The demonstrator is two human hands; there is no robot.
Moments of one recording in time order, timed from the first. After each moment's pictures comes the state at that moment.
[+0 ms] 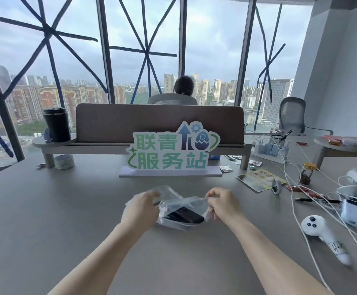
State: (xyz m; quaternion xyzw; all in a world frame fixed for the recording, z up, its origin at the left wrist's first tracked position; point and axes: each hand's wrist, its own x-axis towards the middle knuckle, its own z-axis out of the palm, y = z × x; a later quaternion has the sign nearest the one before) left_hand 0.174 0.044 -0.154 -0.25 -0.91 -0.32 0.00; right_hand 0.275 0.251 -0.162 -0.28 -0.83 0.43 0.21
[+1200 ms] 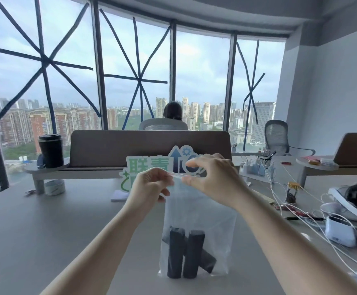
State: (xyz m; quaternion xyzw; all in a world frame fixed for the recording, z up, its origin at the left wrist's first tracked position) left_hand 0.213 0.064 -0.041 -0.31 -0.66 -0.68 -0.06; right_hand 0.333 0.198 0.003 -0.09 -0.94 0.12 0.30
